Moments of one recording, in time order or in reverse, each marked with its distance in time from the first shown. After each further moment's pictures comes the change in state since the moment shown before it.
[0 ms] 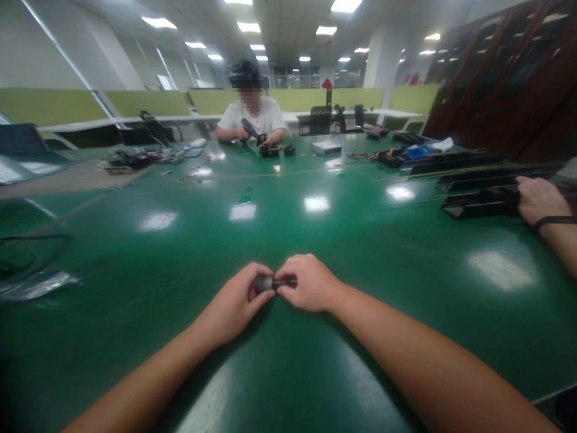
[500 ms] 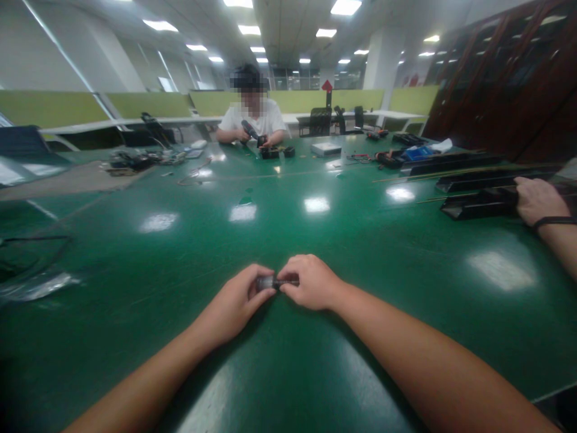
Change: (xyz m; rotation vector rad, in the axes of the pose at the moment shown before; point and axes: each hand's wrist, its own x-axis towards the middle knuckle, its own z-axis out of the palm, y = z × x) left_hand 0.001 -0.002 0.000 -0.007 0.003 -0.043; right_hand -0.001 0.000 -0.004 0.016 -0.025 0.035
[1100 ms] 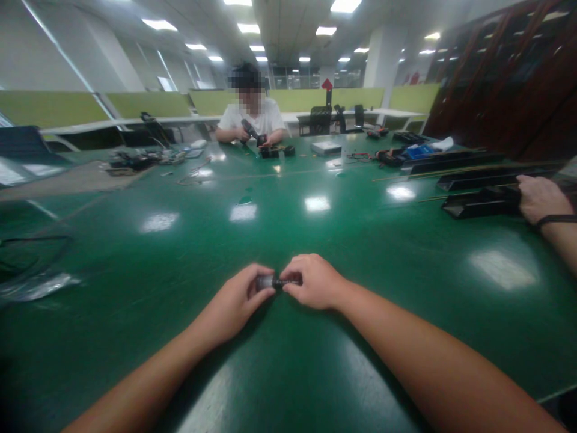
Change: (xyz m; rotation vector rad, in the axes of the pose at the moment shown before) left_hand 0.000 0.001 -0.001 0.013 -0.008 -0.017; right_hand -0.003 0.002 -0.006 0.009 -0.034 0.029
